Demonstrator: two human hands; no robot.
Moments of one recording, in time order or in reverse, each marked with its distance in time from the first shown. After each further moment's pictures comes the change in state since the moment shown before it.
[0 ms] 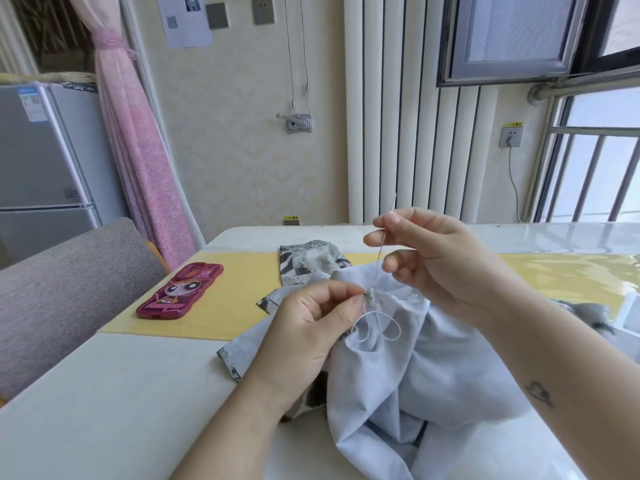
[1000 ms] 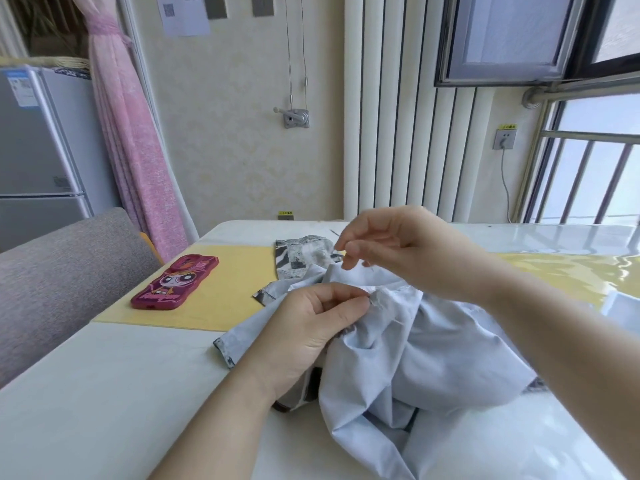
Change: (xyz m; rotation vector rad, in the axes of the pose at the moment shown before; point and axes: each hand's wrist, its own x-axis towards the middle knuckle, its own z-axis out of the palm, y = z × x) left_hand 0.002 0.000 -0.005 -0.057 -0.087 -0.144; right_hand -0.001 -0.016 0.014 -0.792 -0.281 -0.261
